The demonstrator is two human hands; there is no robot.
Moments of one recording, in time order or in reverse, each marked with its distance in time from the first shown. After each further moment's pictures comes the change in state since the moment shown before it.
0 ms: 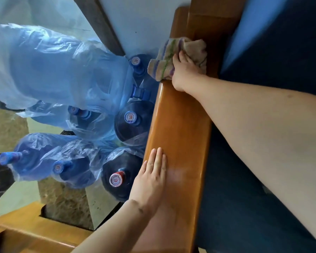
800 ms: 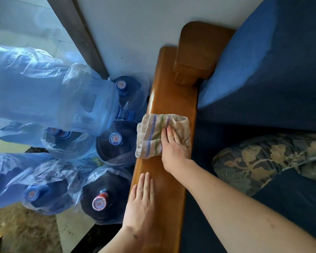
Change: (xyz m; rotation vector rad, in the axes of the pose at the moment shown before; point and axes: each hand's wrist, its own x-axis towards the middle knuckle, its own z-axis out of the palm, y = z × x) left_hand 0.005 0.000 0.017 -0.154 0.022 -0.011; right_hand -0.128 -0.008 0.055 -0.047 -0.197 0.059
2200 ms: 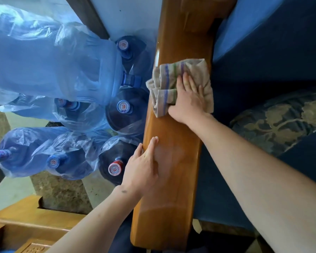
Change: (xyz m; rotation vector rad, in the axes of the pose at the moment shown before) left_hand -0.007 -0.027 -0.022 -0.437 0.112 -0.115; right_hand 0.026 0.014 -0.007 0.184 0.131 0.043
